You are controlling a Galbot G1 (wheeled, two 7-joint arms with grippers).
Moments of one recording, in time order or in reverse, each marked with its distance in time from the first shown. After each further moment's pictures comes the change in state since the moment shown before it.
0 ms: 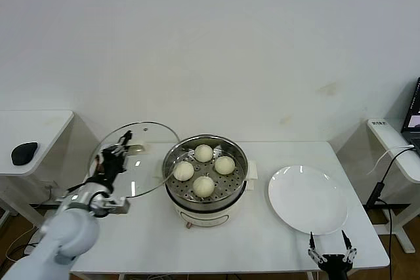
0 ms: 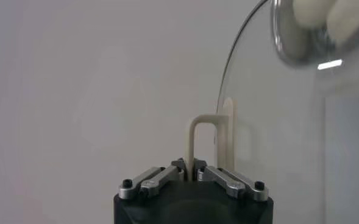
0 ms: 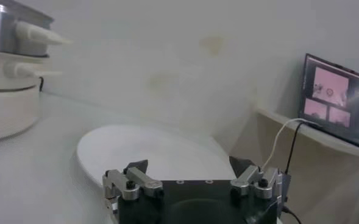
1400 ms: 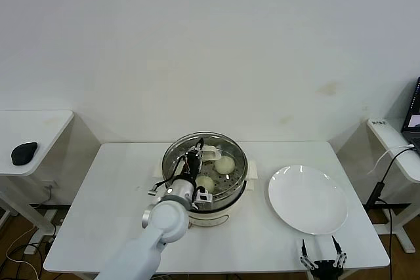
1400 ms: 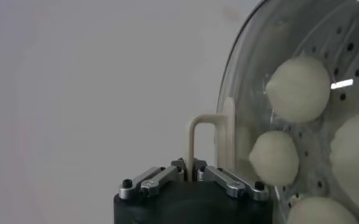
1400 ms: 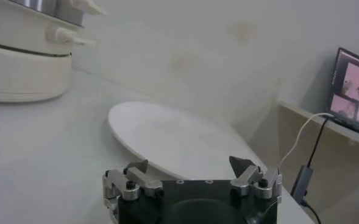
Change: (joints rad) left arm -0.251 -0.402 0.390 0.217 0.392 0.104 0.152; right arm 0.006 0.003 -0.024 -0.066 -0.082 0.028 0.009
